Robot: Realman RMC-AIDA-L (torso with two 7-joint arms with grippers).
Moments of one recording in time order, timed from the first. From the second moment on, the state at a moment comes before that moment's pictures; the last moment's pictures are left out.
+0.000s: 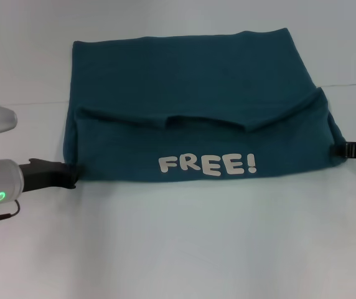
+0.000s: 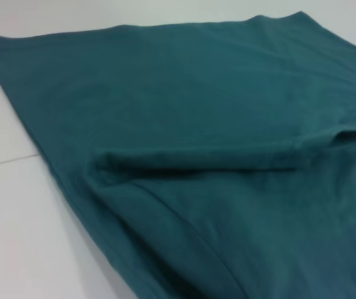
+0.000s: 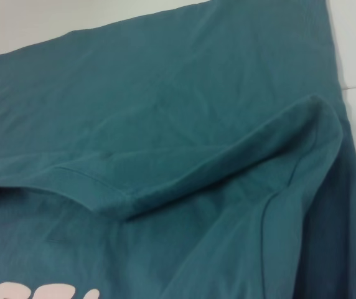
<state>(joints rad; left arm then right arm) -0.61 -2.13 0.91 0.70 2.22 0.83 -1.90 0.61 1.98 -0.63 -0.62 -2.33 -0.95 2.12</state>
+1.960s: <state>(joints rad) -0.24 -2.16 0.50 0.93 2.29 1.83 -1.78 0.14 2.00 -0.35 -0.79 -2.19 -1.72 1.59</state>
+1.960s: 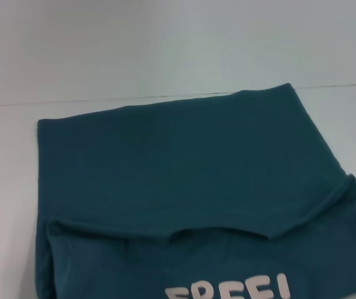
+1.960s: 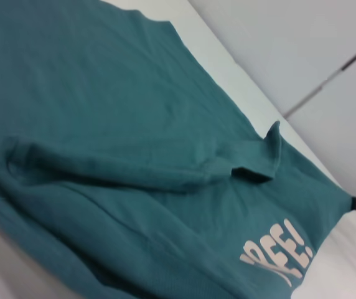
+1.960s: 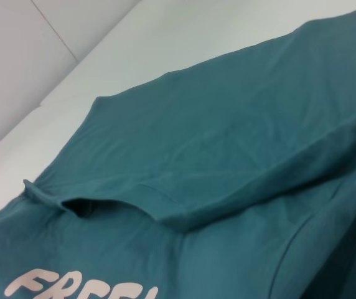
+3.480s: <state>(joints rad) -0.35 -2.10 0.31 0.91 2.30 1.83 -1.74 0.18 1.98 -0.07 -0.78 -2.27 -1.79 1.50</state>
